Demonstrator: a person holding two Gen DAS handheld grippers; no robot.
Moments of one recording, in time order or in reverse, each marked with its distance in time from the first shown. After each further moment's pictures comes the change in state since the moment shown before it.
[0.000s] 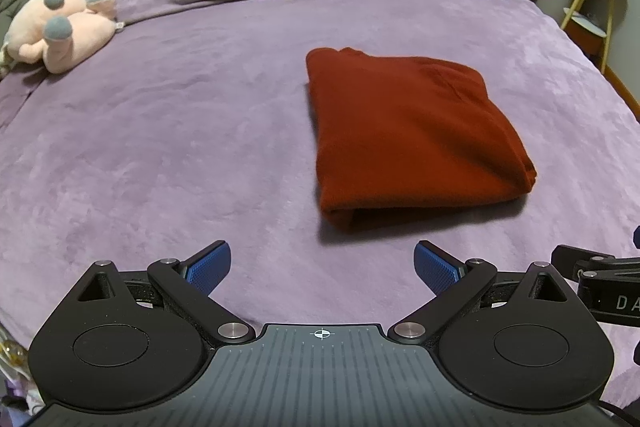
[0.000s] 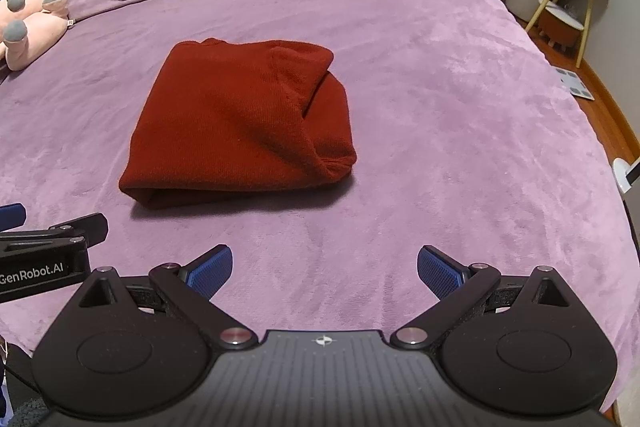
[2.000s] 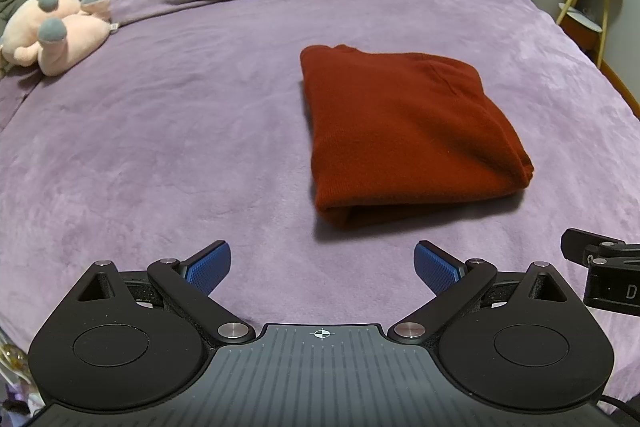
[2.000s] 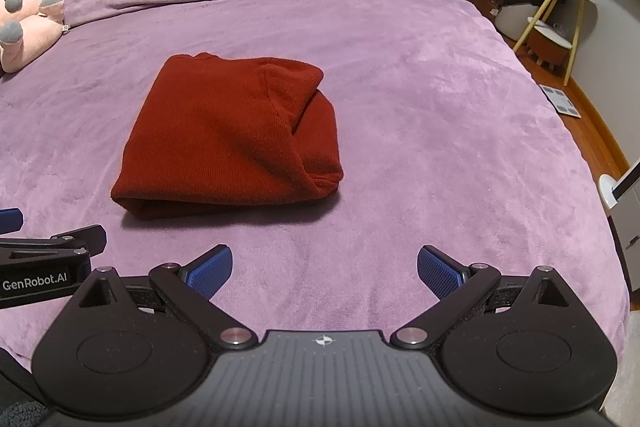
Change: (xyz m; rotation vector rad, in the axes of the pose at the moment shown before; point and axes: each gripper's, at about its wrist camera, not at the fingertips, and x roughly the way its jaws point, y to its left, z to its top) left arm 0.002 -0.002 -0.001 0.015 0.002 -0.008; right arm -0.010 0.005 -0.001 -0.017 -0.048 -0.044
